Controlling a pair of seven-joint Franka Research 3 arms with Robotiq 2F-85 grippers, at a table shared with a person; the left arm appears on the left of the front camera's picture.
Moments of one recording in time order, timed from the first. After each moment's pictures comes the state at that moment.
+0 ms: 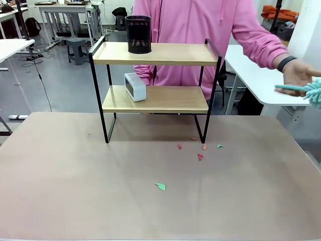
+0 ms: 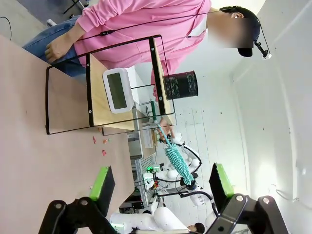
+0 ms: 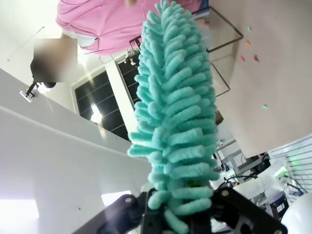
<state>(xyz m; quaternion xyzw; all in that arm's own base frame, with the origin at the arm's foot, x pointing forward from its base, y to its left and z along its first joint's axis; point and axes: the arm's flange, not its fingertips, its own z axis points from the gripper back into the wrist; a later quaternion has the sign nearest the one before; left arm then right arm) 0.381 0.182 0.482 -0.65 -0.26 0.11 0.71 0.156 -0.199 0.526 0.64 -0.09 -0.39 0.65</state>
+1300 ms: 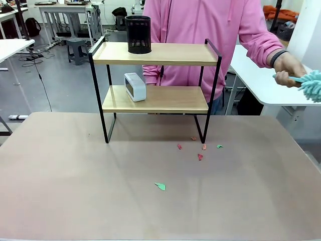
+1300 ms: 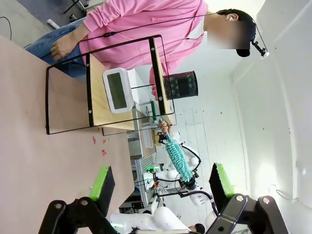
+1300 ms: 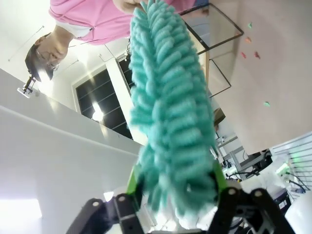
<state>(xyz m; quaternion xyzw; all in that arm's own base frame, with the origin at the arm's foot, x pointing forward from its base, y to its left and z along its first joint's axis) 0.381 0.182 0.482 -0.65 -0.26 0.11 0.71 0.158 -0.199 0.524 0.65 -0.08 -0.39 0.65</state>
